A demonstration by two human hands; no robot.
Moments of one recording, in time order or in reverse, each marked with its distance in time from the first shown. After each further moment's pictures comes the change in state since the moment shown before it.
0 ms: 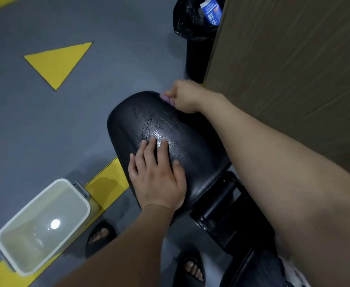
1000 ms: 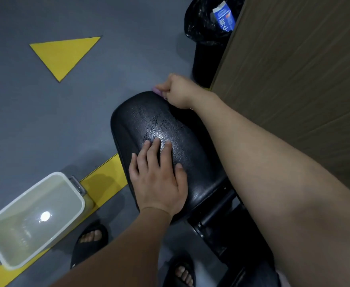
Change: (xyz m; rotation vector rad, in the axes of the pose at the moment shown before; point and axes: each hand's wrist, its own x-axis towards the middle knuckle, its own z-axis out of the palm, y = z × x) left_hand 0.002 -0.001 -0.001 -0.019 0.022 0.002; right_hand 0.031 -0.027 0.003 0.071 0.020 -0.053
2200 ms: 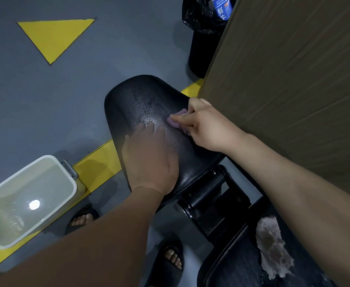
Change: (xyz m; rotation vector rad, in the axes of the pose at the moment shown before) left_hand -0.001 0.000 -0.002 0.002 -0.016 -0.002; right_hand -0.148 0.030 0.029 -0.107 0.218 -0.366
